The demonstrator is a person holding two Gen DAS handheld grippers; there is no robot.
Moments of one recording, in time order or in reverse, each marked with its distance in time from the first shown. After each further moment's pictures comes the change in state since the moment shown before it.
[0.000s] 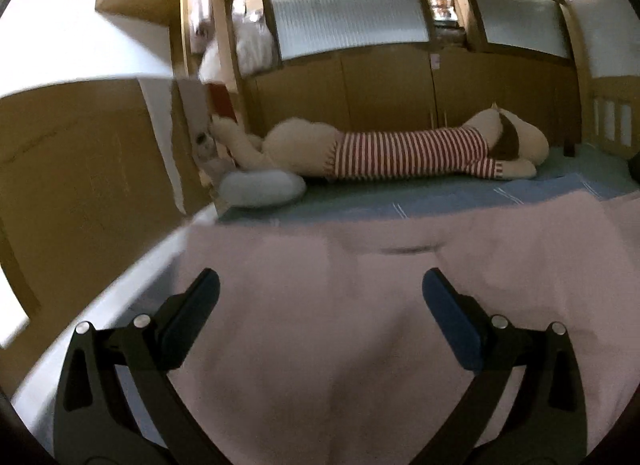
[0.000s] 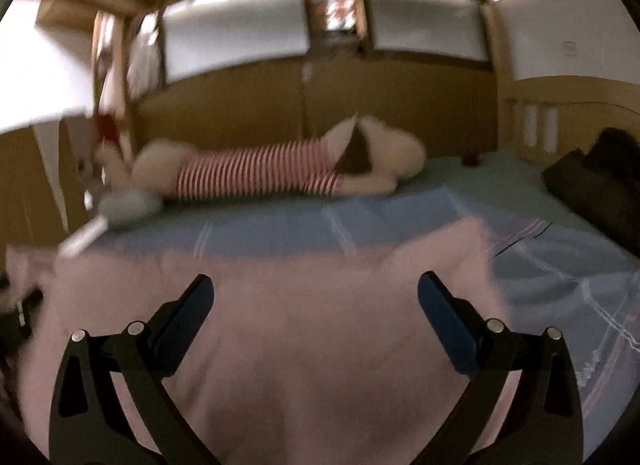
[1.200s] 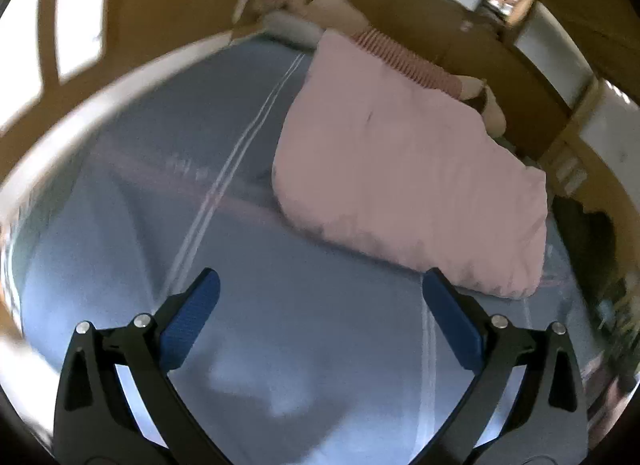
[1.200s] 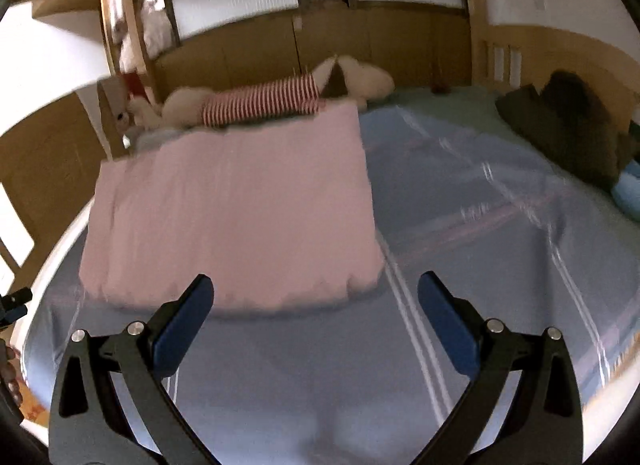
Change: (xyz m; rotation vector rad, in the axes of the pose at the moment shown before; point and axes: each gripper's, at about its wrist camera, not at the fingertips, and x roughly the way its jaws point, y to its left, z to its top) left arm -0.263 0.124 -0.113 -0.514 0.532 -0.251; right arm -0.267 -0.040 -0.089 -0.012 0.363 0.012
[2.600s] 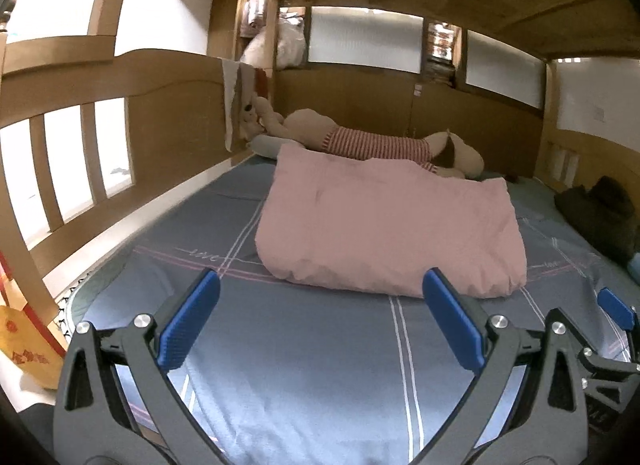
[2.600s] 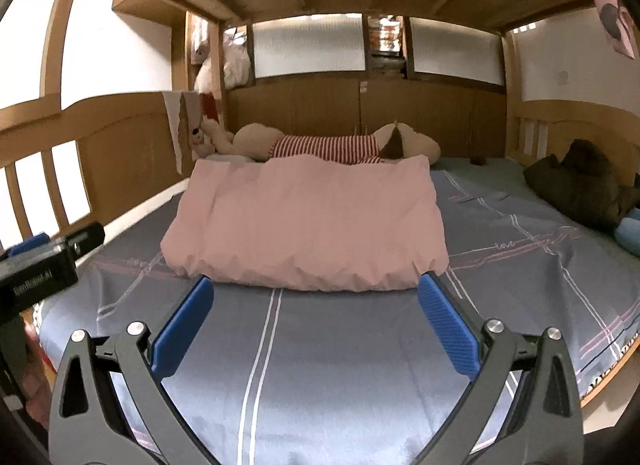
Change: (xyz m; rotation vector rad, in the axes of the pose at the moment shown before) left arm -0.105 -0.095 -0.109 0.296 -0.458 0.119; right arm -0.098 0.102 -0.096 -0.177 -0.291 0.096
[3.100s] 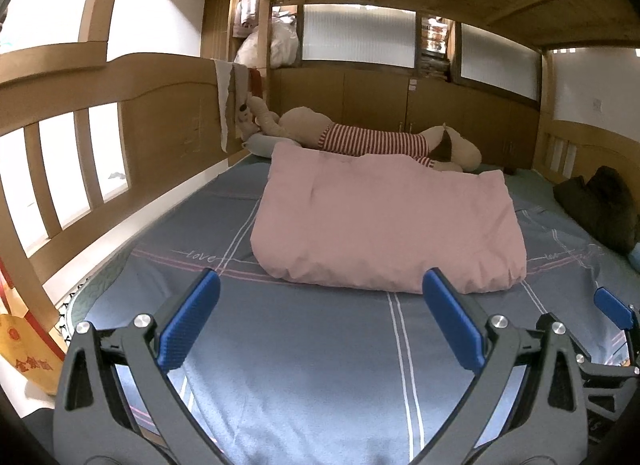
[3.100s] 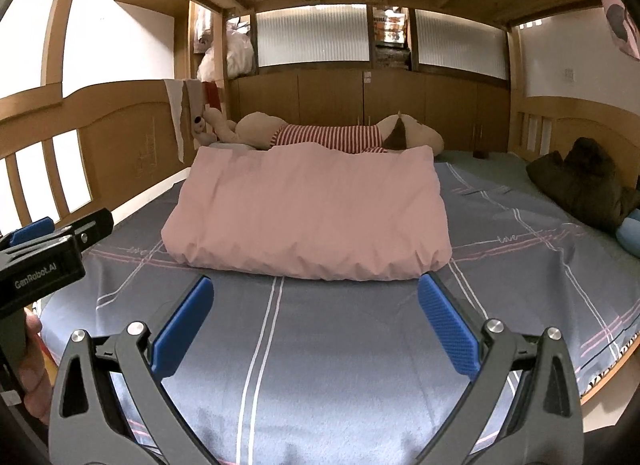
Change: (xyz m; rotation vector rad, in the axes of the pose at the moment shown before) left arm 0.001 -0.010 -0.001 0.029 0.003 0.000; right arm 0.002 0.004 -0.005 -0.007 0.034 0.004
